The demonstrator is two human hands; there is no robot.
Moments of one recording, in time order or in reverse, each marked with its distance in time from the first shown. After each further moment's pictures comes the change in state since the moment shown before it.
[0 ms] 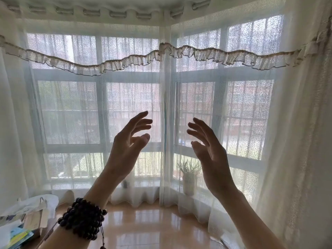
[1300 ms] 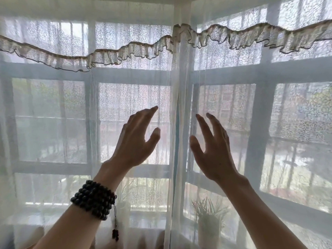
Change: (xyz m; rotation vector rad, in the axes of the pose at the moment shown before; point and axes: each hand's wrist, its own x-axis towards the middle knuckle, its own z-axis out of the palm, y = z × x) left_hand 0.351 -0.451 0.059 0.693 0.042 0.184; right_hand 0.338 0.473 0.138 -0.653 -0.028 -0.080
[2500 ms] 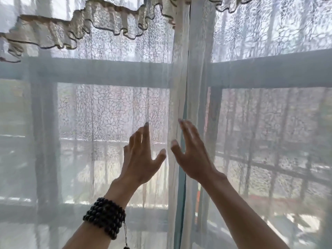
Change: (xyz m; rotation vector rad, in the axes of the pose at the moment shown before) left_hand 0.291 -0.324 0.402 0.063 -0.099 -0.279; right_hand 0.368 0.294 0.373 0.204 -0.180 -0.025
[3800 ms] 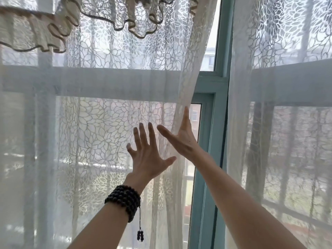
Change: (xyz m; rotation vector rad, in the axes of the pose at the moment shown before) left_hand 0.224 -0.141 0.117 0.247 0.015 -0.160; right_hand 0.274 0.112 0.154 0.415 -0.087 0.087
